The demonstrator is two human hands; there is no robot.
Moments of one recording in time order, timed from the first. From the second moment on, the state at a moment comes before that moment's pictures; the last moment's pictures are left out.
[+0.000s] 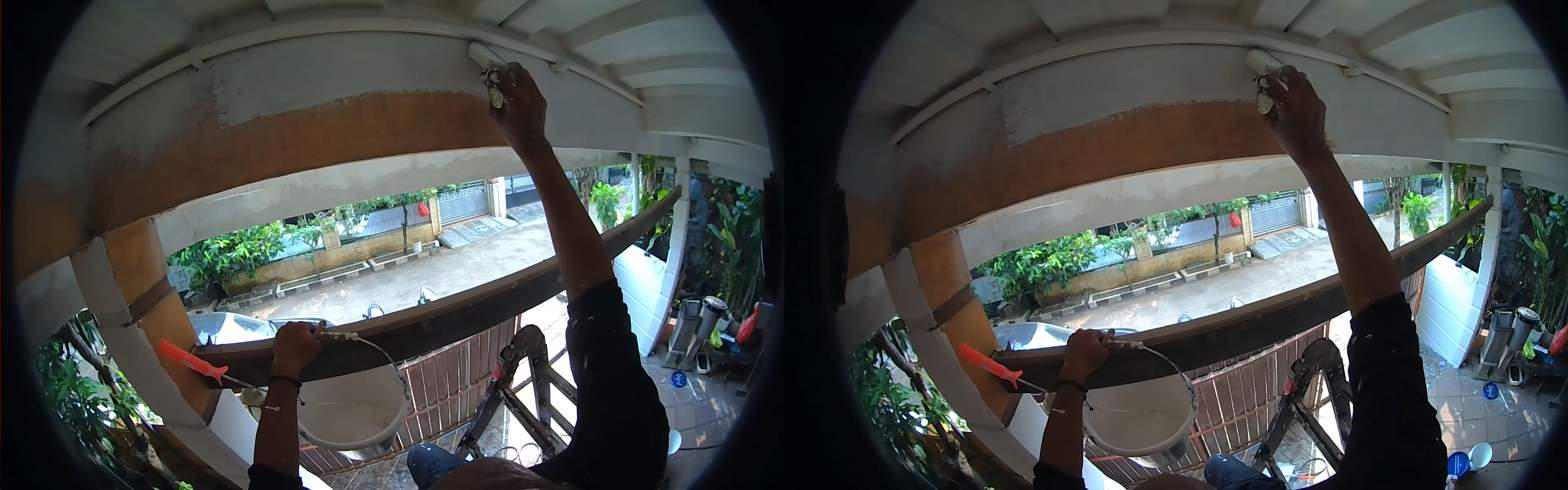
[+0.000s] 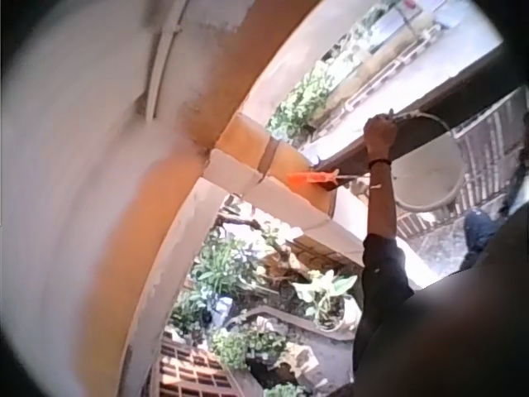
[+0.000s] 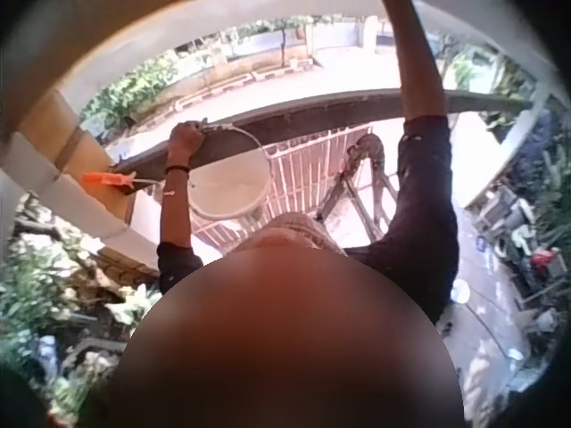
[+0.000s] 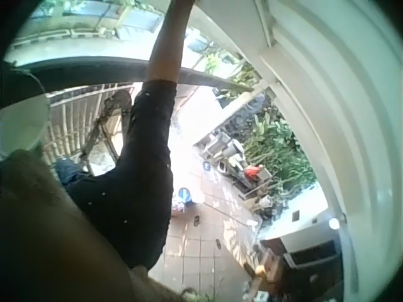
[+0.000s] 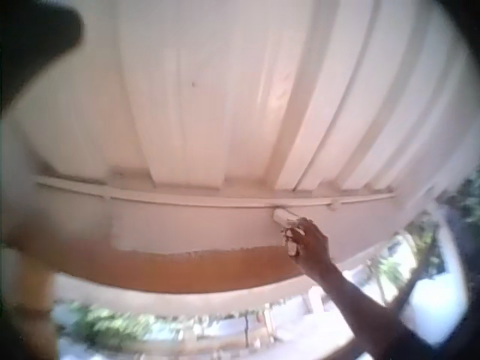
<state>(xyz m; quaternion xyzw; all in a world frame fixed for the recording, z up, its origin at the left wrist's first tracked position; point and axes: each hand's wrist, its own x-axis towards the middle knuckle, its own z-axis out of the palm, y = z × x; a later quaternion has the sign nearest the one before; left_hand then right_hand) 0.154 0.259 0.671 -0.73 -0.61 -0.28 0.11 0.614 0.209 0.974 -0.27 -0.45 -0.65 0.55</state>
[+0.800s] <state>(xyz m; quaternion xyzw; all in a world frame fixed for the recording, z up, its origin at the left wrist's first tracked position) 0.148 0.251 0.668 -0.74 -0.60 -0.28 0.11 0.271 0.179 1.018 -0.02 -0.56 -0.59 0.58</state>
